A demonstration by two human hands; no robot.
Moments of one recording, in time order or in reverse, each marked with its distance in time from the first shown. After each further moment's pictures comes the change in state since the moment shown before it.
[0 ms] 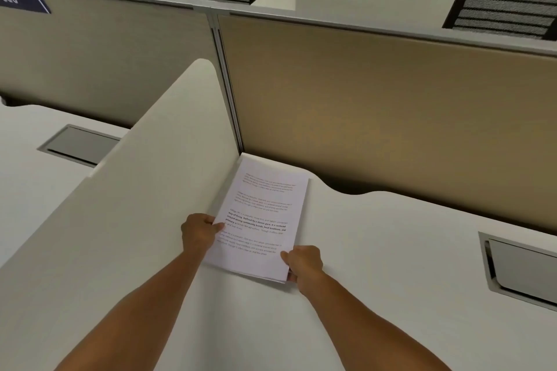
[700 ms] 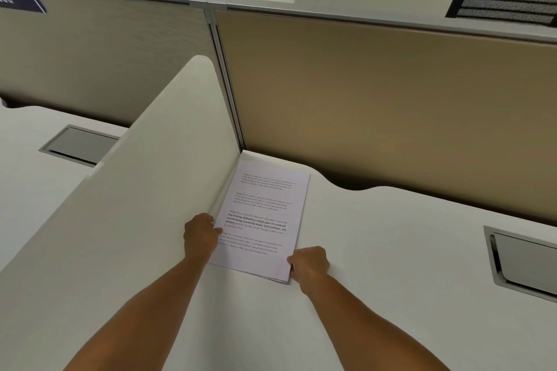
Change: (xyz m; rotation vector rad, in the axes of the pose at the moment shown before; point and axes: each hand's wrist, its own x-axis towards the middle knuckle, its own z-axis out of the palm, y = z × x) left_hand 0.006 -0.017 0.009 0.146 0.024 0.063; right_hand 0.009 0.008 0.002 -0.042 0.121 0.020
